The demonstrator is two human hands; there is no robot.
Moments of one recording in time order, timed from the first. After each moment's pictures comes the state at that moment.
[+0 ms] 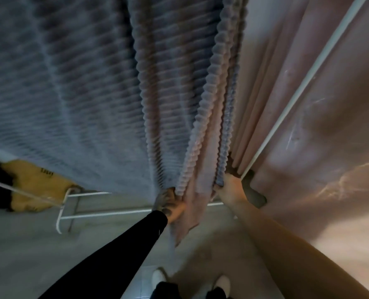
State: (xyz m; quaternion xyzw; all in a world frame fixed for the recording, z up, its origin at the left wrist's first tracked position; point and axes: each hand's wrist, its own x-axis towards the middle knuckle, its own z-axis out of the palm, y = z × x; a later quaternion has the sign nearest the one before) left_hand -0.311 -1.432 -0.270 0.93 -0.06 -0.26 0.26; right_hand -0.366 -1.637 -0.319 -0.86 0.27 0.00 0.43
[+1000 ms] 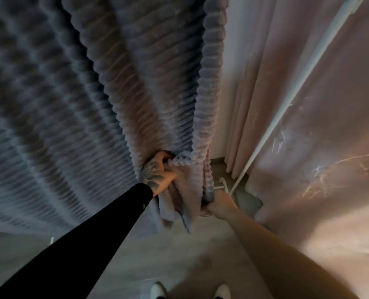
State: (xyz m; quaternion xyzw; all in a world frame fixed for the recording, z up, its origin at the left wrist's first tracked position) left_hand -0.269 -1.483 -0.196 0.91 -0.17 -0.15 0.34; right_hand -0.397 -1.658 -0.329 -0.84 0.28 0.16 0.43
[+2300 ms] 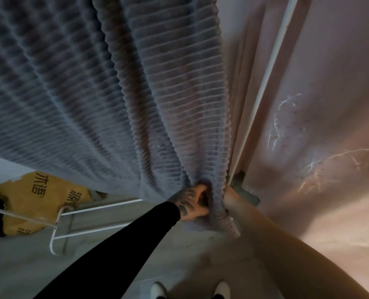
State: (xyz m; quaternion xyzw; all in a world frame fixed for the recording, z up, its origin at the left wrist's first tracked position) left_hand -0.337 -1.528 -0.239 0.86 -0.36 -0.34 0.16; right_hand -0.400 -1.680 -0.320 -0.66 0.37 0.05 0.65
